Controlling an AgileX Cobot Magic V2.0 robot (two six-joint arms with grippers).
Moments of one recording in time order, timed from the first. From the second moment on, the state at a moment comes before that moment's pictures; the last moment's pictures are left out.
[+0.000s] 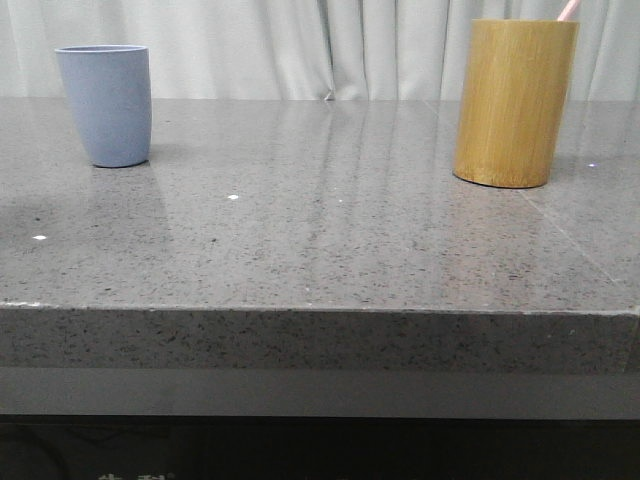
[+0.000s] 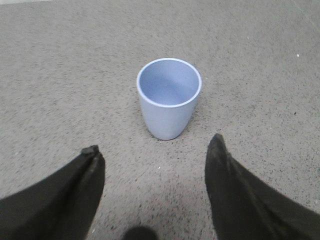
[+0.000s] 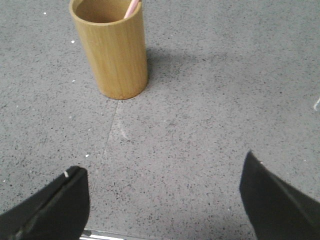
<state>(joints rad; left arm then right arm) -0.17 1.15 -1.21 -0.07 0.73 0.11 -0.03 0.67 -0.83 0.18 0.81 -0.10</state>
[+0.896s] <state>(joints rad) -0.17 1.89 -1.88 0.02 1.03 0.12 -0.03 0.67 -0.83 0.19 0.81 -0.11</state>
